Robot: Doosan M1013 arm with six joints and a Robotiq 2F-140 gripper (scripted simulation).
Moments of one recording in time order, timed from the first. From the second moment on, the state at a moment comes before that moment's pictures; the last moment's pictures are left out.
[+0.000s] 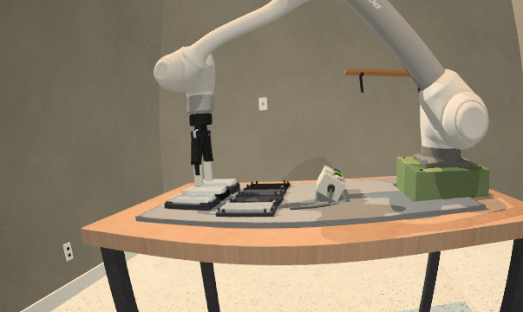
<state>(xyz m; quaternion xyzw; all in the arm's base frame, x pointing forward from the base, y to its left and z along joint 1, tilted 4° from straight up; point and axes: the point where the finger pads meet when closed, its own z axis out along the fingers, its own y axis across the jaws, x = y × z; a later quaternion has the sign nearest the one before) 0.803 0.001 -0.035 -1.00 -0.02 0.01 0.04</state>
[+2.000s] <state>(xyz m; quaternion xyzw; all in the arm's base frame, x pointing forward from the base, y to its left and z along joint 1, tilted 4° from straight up) 0.803 0.002 -0.035 -1.00 -0.02 0.01 0.04</state>
